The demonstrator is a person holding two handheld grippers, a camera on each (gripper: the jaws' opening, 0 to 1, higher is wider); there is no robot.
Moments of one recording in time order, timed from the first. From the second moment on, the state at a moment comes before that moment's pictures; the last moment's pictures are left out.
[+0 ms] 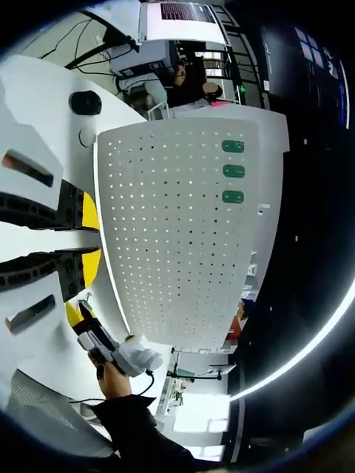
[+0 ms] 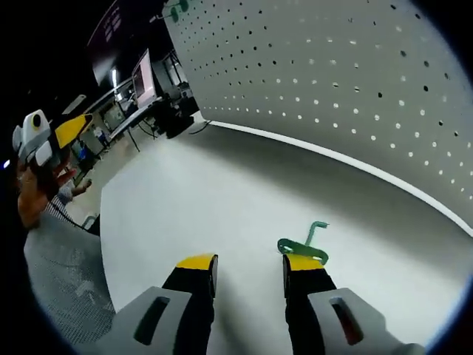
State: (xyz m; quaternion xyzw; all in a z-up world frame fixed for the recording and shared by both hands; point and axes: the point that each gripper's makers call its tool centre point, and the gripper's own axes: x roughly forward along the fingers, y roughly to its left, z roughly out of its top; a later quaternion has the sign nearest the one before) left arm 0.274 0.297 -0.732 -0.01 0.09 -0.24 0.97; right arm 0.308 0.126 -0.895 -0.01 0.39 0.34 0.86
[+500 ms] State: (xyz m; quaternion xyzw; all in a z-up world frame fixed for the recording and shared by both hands) left arm 0.275 0.295 -0.732 -0.02 0.10 -0.25 0.96; right arm 0.319 0.093 -0.899 0.00 0.41 0.29 0.86
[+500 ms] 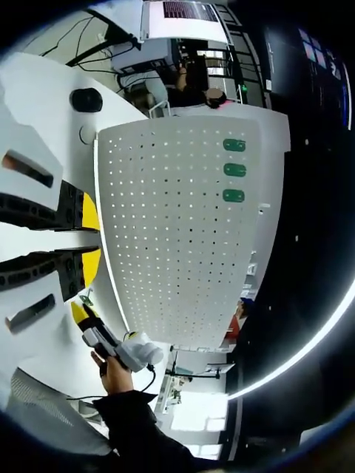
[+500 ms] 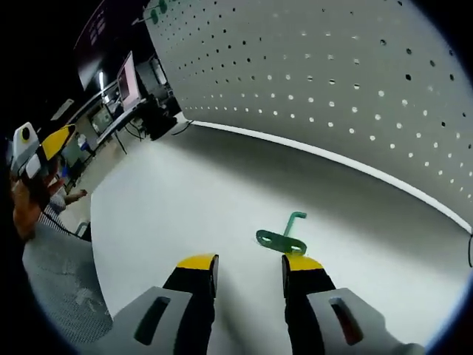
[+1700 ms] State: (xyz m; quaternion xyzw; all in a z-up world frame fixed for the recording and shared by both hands) left arm 0.276 0.298 -0.736 -0.02 0.11 -0.25 0.96; right arm 0.385 0.111 -0.895 -0.12 0.39 0.28 0.87
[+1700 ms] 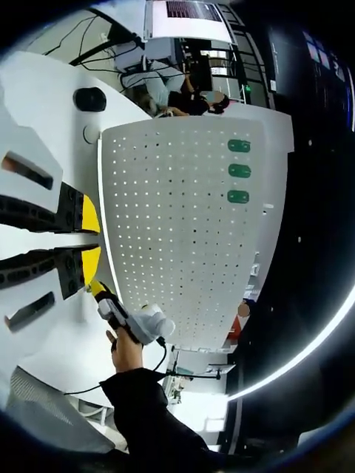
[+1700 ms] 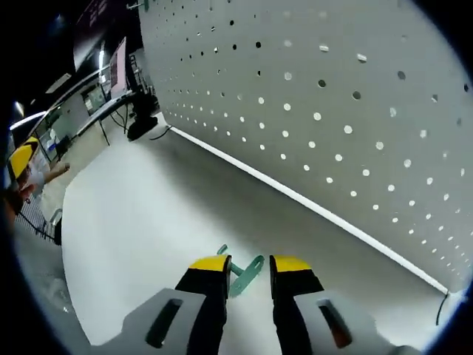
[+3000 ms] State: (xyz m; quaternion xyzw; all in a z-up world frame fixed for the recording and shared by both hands) left arm 0.275 0.295 -0.733 -0.03 0.10 -0.25 0.96; right arm 0.379 0.110 -0.886 -0.23 0.39 0.31 0.84
